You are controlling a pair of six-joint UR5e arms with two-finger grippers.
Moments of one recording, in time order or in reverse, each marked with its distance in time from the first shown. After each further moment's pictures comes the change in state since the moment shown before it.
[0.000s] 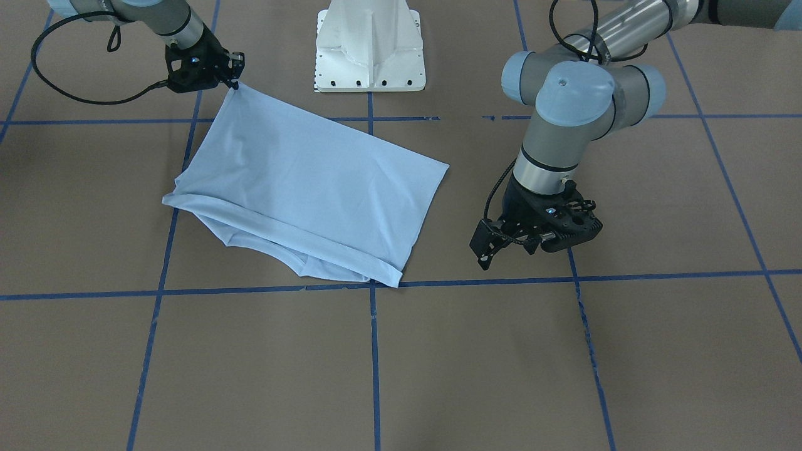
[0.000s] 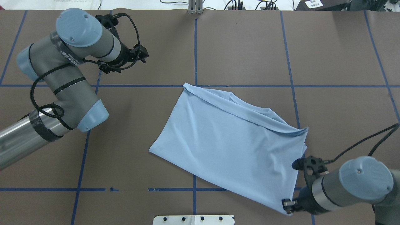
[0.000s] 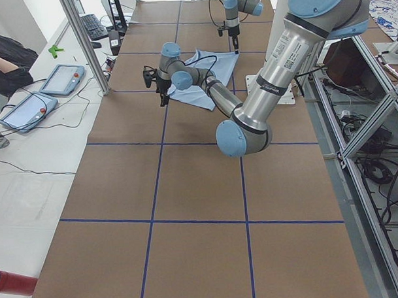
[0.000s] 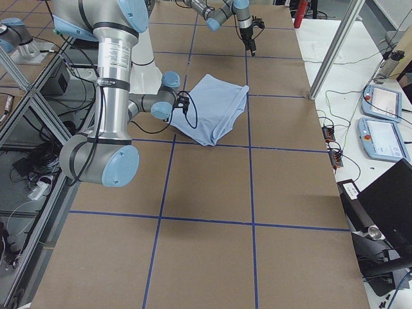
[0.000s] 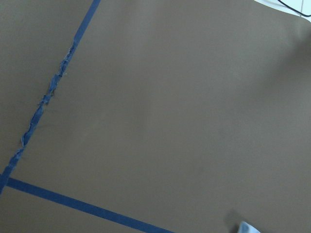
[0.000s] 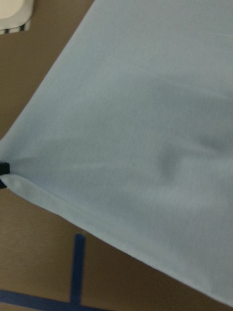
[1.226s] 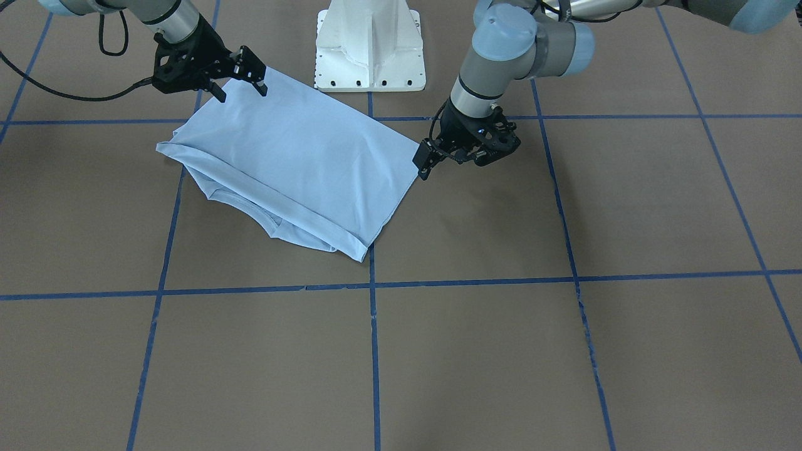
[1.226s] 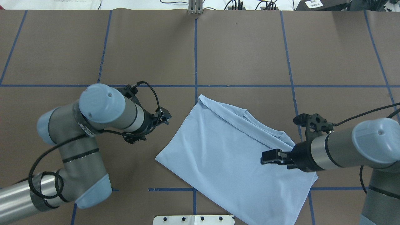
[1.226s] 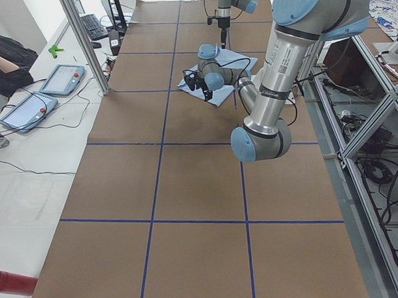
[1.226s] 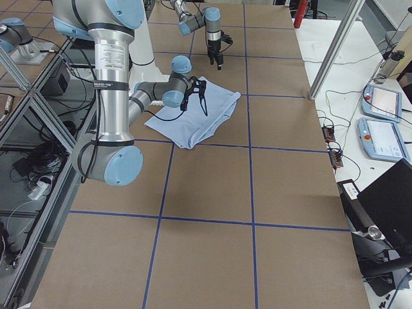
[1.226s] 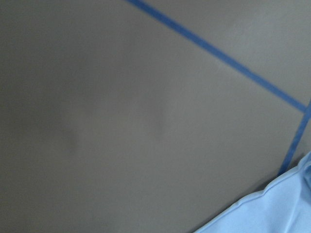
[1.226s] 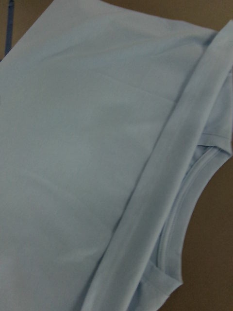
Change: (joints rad) left arm 0.327 0.121 -0.202 0.017 0.006 -0.466; right arm 0.299 0.173 0.003 0.001 -0.028 0.053
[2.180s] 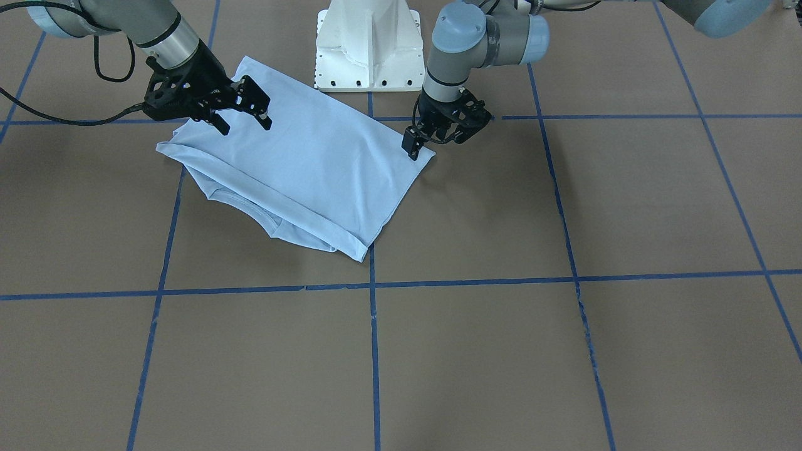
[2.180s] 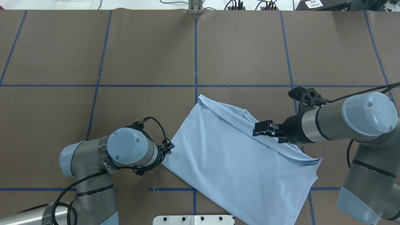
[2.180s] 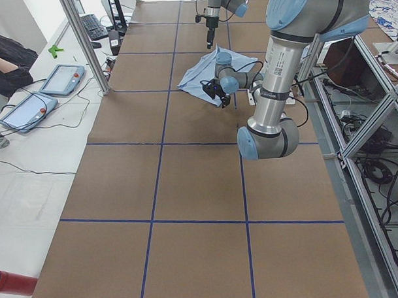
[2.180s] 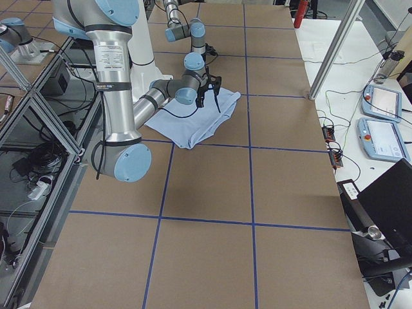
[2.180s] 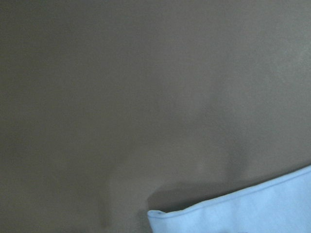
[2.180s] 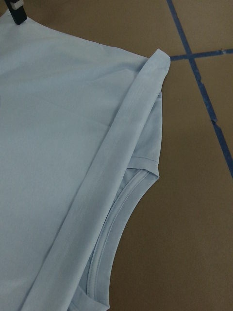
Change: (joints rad) left arm 0.133 0.001 0.031 0.064 0.096 -0.177; right arm 0.073 0.092 -0.076 -0.001 -0.007 0.000
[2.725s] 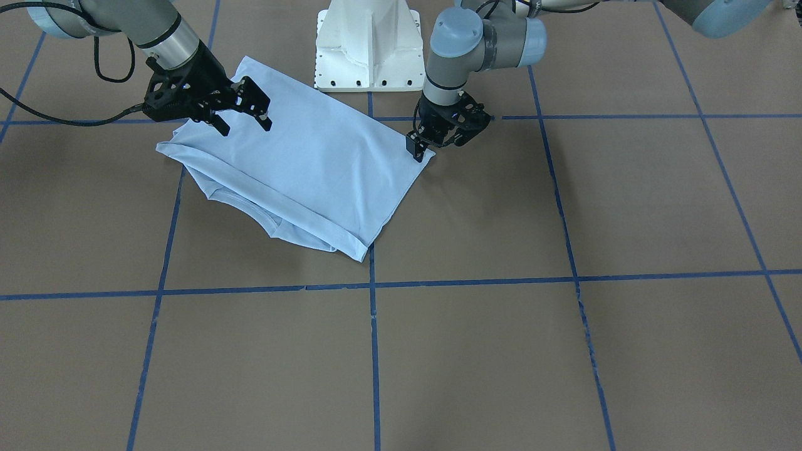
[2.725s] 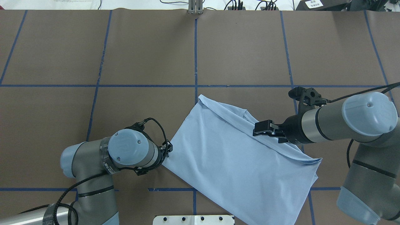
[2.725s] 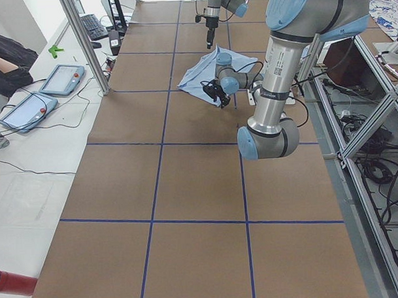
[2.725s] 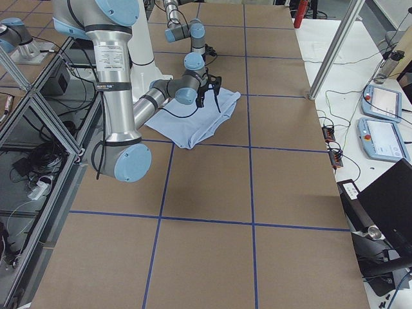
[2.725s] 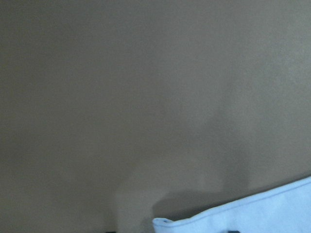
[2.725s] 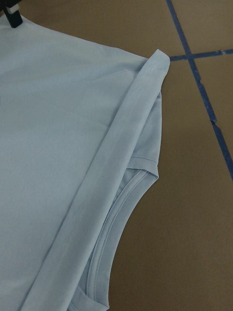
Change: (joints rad) left arm 0.004 -0.001 0.004 0.002 0.002 -0.001; right arm 0.000 0.000 0.000 0.000 0.000 0.000
